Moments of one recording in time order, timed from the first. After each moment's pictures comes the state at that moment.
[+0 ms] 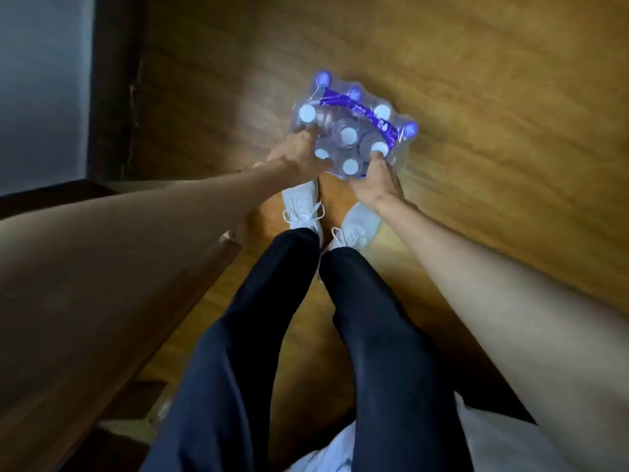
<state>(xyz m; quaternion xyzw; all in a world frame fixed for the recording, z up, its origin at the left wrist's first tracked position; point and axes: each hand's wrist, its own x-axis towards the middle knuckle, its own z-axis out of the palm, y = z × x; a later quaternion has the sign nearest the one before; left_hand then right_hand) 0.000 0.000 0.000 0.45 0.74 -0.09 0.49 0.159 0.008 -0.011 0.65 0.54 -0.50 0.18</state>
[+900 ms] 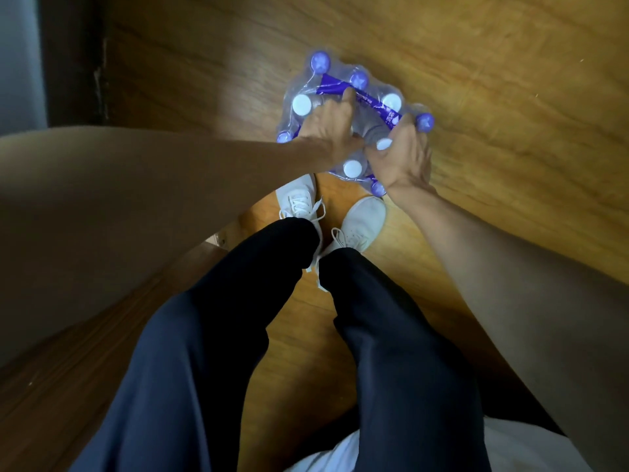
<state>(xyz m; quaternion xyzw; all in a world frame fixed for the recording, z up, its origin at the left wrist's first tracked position) 0.036 0.044 -0.057 0.52 0.73 -0.11 0.43 0.163 0.045 -0.054 0.72 0.58 -0.37 0.12</state>
